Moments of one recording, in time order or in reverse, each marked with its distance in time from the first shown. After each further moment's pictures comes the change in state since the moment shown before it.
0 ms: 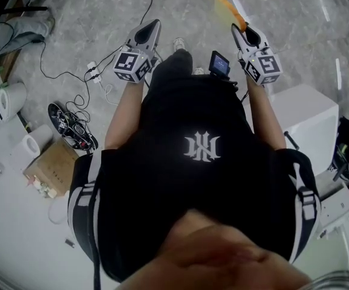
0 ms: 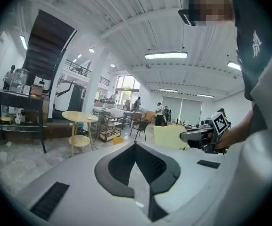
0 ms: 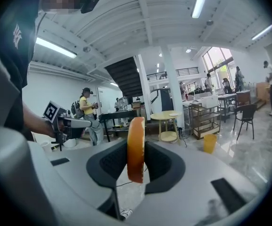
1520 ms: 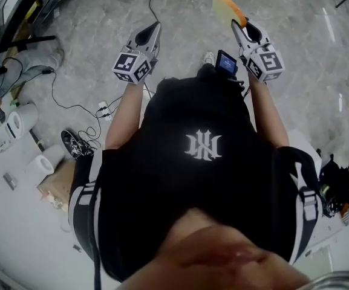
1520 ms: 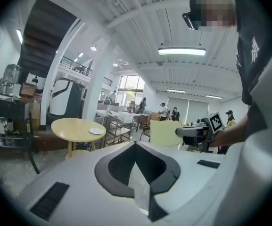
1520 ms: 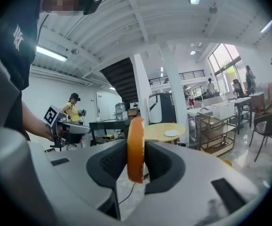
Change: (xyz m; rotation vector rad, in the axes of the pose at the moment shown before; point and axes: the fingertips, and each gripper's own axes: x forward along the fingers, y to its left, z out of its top) left arm 0.305 0.221 0.139 -0.013 -0.007 0.011; right arm 0.298 -0.255 0.165 -0.023 -0.071 0.062
